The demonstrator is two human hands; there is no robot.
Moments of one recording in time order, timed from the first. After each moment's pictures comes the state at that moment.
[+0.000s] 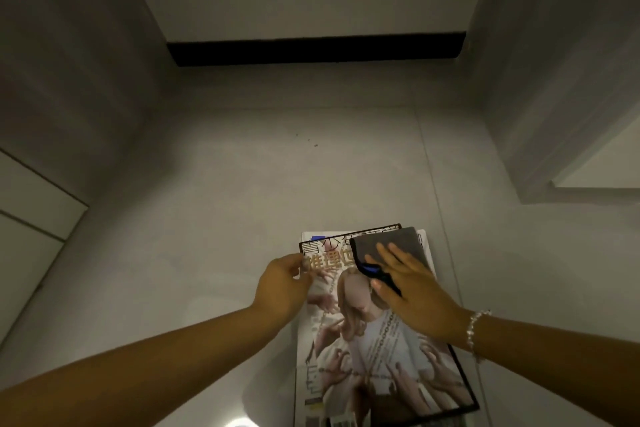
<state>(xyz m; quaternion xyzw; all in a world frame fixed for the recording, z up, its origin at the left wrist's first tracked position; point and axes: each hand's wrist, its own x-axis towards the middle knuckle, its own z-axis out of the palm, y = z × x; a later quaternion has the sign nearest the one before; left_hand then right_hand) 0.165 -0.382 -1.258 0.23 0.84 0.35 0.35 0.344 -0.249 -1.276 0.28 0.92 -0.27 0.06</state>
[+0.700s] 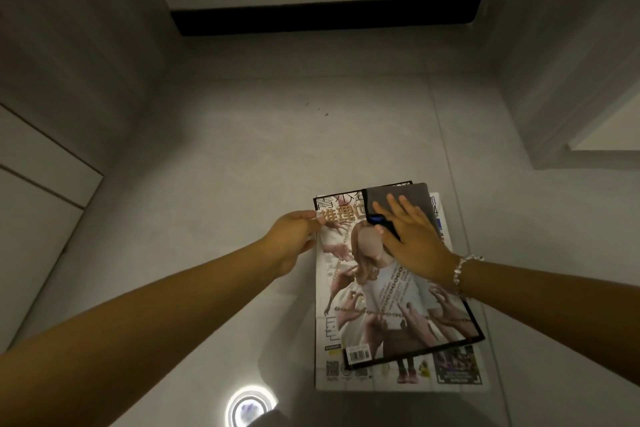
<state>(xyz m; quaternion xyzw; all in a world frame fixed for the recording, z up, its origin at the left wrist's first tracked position) 0.149 -0.377 -1.235 0.05 0.72 0.47 0.51 0.317 -0.257 -1.279 0.33 0.91 -0.25 0.05</state>
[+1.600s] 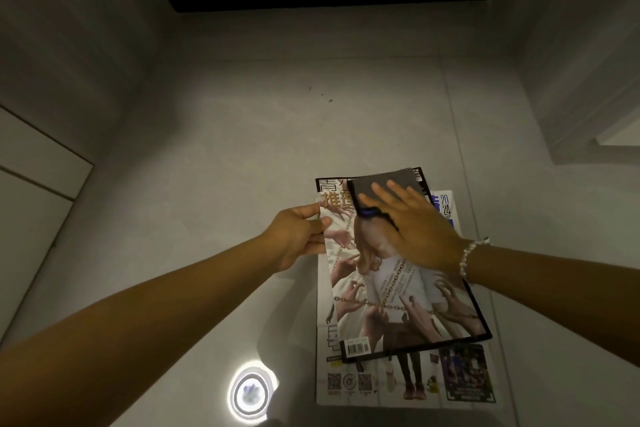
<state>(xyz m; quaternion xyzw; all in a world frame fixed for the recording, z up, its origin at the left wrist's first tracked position) 0.135 -0.368 -1.250 0.09 0.68 0.46 0.57 0.302 -0.234 -1.281 0.23 0.95 -0.18 0.07</state>
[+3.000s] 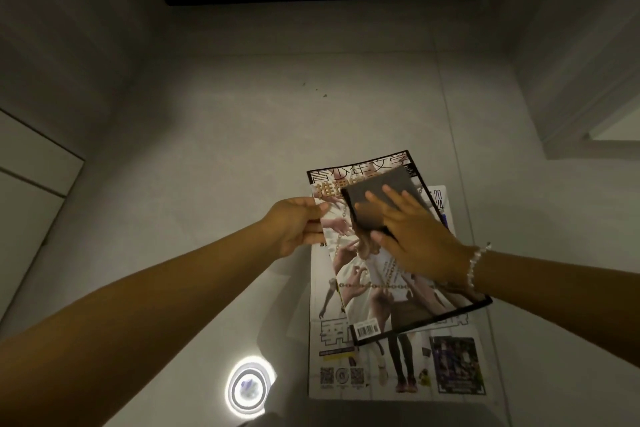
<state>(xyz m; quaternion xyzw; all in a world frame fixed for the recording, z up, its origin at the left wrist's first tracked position) 0.131 -0.353 -1.262 0.05 0.69 0.45 0.57 0.320 -0.239 -1.290 0.17 0.97 -0.18 0.05</state>
